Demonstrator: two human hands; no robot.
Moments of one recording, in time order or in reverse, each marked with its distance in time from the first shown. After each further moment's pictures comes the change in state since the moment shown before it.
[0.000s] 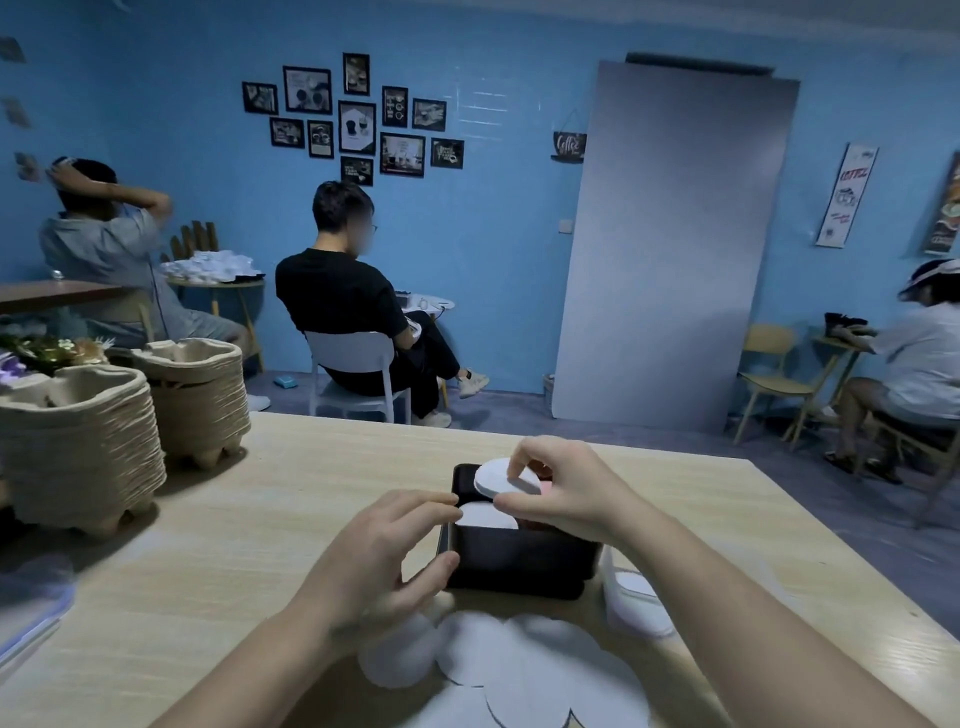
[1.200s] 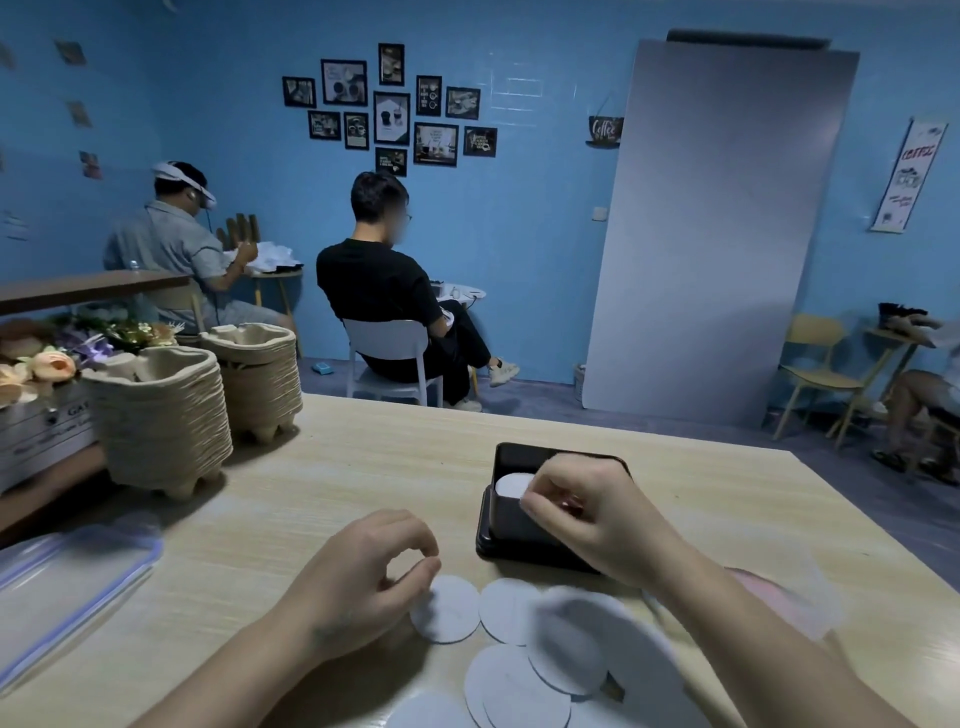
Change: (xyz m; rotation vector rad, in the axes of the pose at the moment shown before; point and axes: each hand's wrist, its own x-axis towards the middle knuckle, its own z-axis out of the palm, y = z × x) left_hand -0.053 -0.006 -0.034 0.002 -0.080 -0.142; right_hand -0.044 -0.036 0.023 0.025 0.084 -0.218
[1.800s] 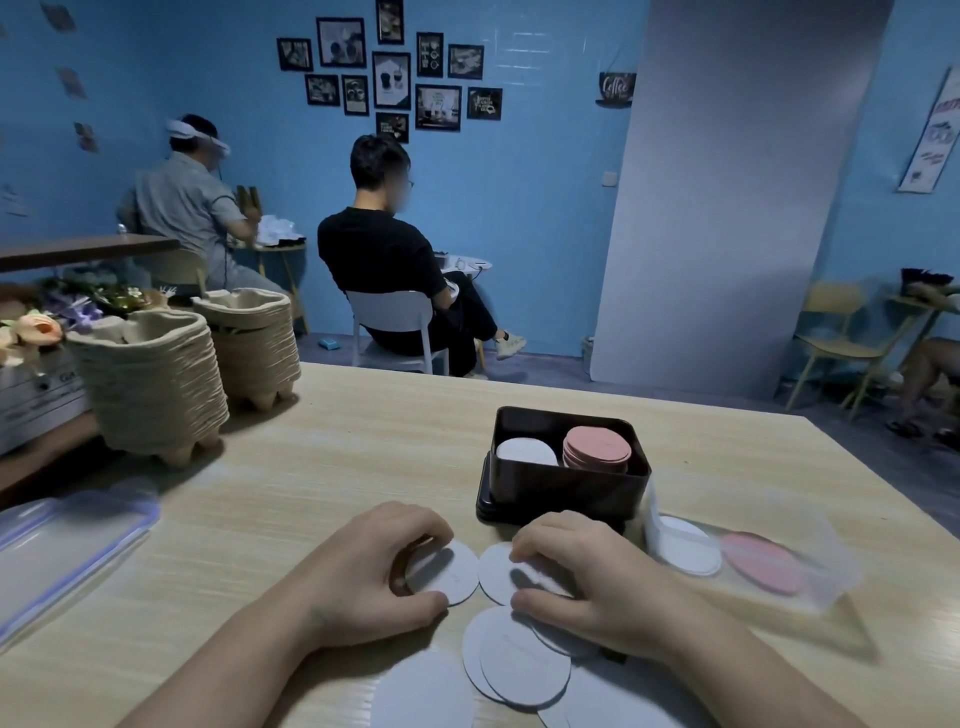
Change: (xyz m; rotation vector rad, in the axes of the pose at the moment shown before) left_hand -0.010 0.002 0.015 0.029 -0.194 -0.032; right_hand -0.062 0.006 0.036 -0.057 -0.319 0.015
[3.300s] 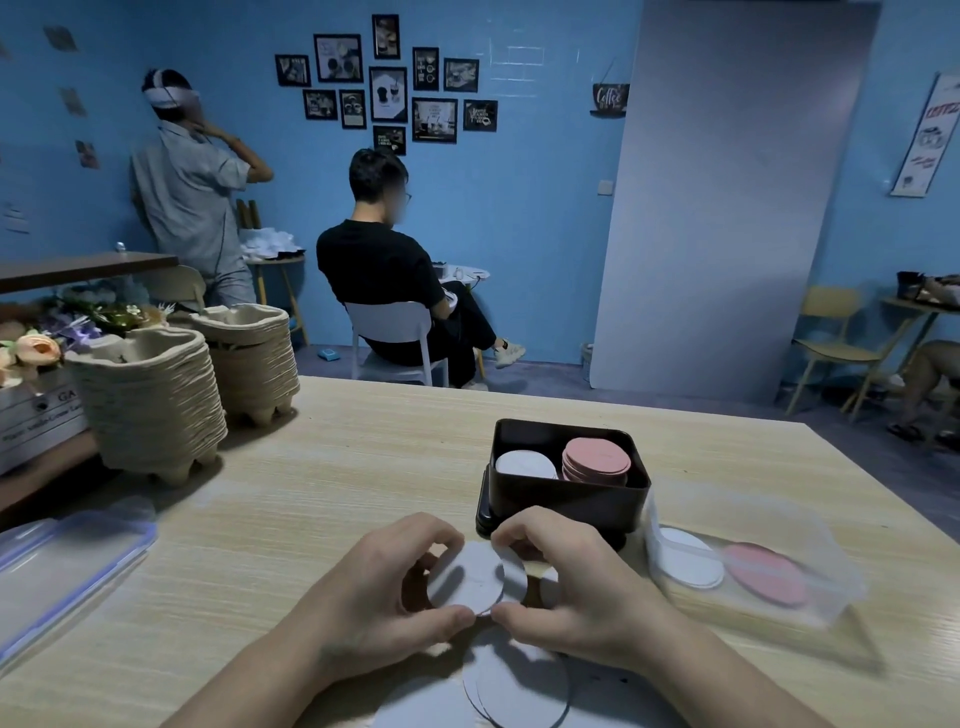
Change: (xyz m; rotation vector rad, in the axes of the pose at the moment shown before) left_hand 0.001 0.013 0.003 -0.203 0.081 0.062; right_hand 0.013 -0.022 0.002 0.209 0.141 0.006
